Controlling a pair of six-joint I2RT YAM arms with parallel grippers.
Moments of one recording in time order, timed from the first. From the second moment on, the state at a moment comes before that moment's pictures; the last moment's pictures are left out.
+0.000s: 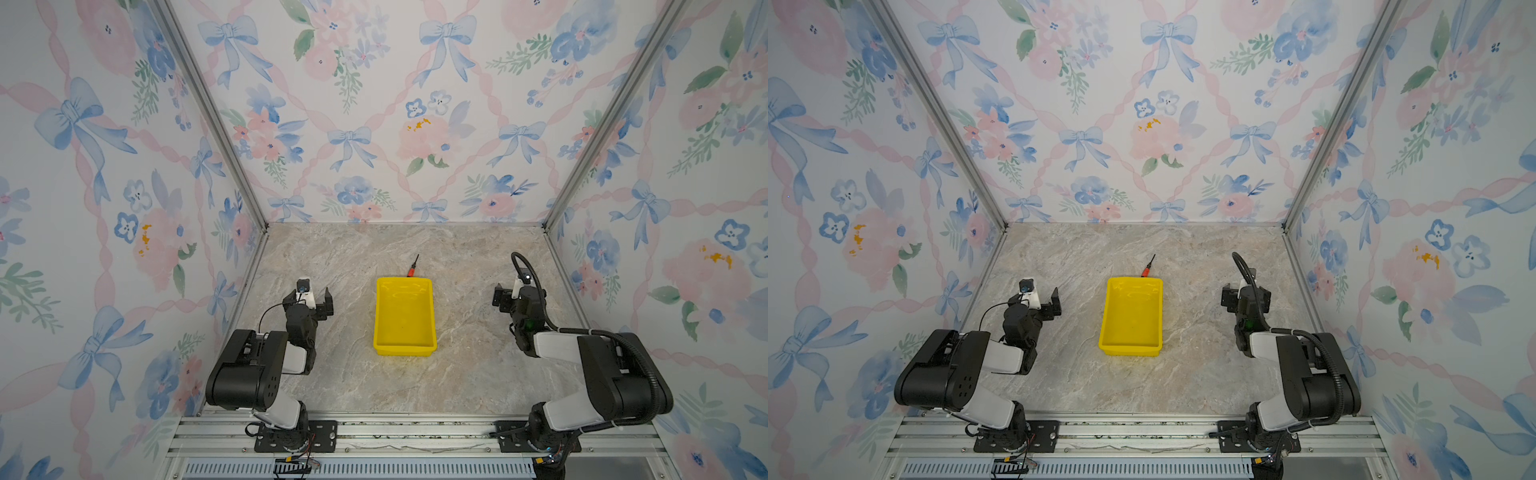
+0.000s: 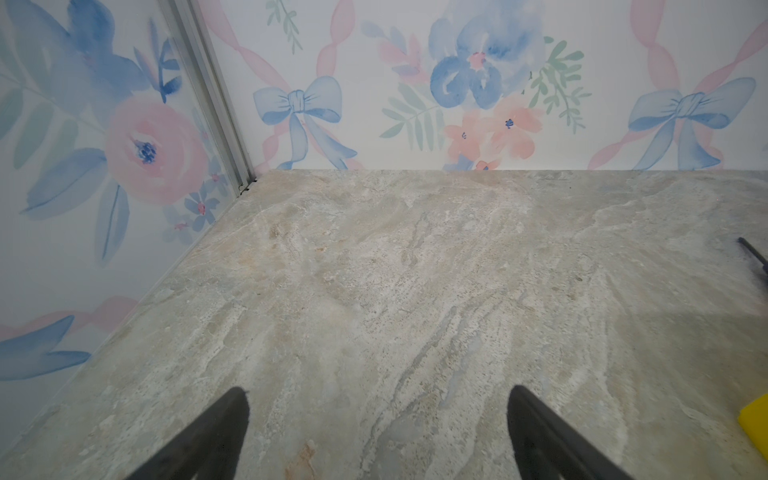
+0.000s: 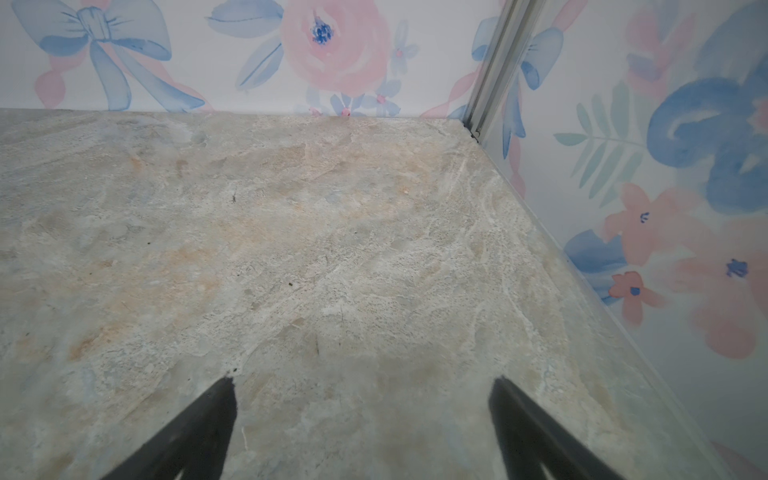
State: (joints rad) left arm -0.06 1.54 0.24 1.09 -0.16 0.03; right arm 0.11 1.48 0.45 0.65 0.30 0.00
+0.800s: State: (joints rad) left arm -0.06 1.24 0.36 0.61 -0.16 -0.03; right arm 0.27 1.45 1.10 -0.10 0.50 0.14
